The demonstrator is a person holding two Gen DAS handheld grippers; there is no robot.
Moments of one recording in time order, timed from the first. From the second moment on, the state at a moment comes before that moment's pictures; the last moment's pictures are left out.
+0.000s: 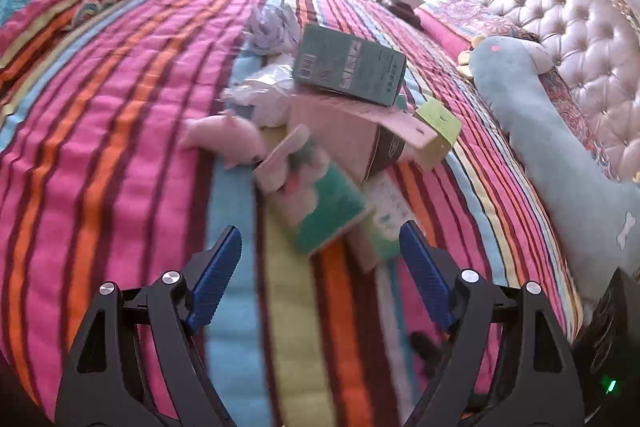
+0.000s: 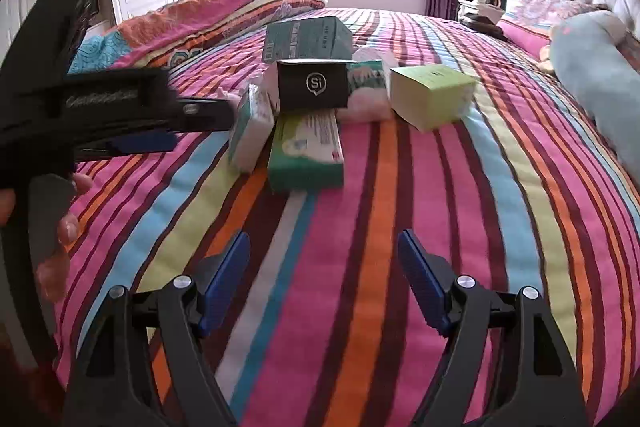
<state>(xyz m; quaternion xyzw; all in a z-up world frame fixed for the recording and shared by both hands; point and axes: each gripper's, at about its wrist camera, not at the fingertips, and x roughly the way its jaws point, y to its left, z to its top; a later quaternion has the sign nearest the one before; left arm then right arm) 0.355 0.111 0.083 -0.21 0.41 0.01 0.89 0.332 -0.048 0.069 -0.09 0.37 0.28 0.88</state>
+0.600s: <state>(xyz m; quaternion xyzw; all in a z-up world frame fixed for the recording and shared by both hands) 0.415 0.116 0.052 -0.25 0.47 0.05 0.85 0.378 -0.009 0.055 -0.14 0.41 0.27 0.86</state>
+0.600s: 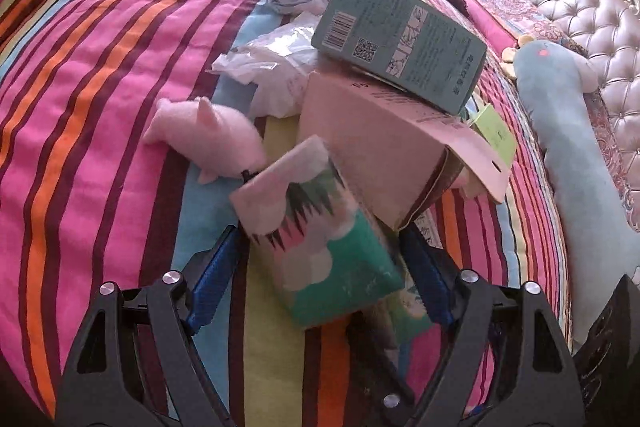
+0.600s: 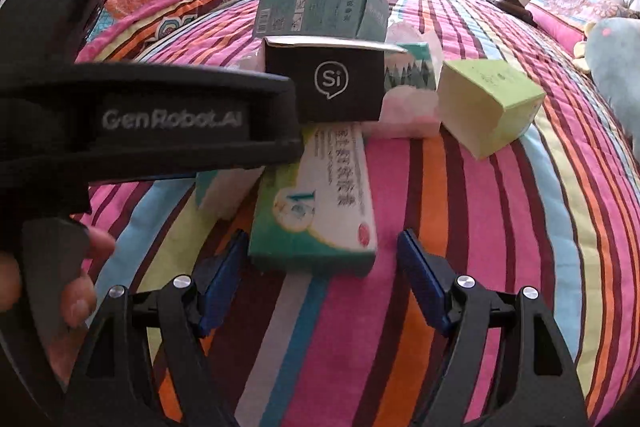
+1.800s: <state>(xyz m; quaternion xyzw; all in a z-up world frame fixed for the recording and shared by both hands) 0.003 0.044 0.050 -0.12 0.40 -0.09 0.91 0.073 -0.184 0.067 0.03 0.42 0.35 0.84</state>
